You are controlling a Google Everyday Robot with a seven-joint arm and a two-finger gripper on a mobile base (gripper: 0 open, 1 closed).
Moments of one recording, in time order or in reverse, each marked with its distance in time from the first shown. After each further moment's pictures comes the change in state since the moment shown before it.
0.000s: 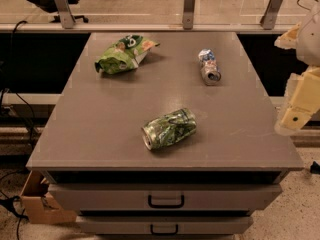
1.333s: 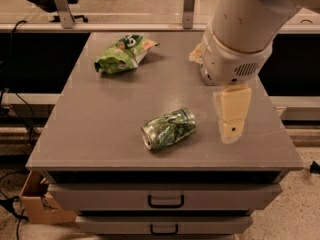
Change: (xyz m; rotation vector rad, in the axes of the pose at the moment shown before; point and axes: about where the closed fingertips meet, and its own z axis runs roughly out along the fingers) arm -0.105 0.029 0.055 -0.069 0.068 -0.491
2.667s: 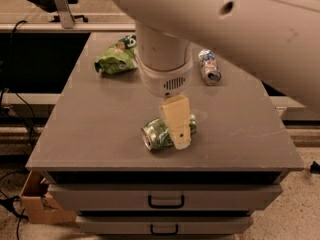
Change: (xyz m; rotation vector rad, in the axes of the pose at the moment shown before) arm -0.076 -0.018 0.052 -0.084 0.062 -0.139
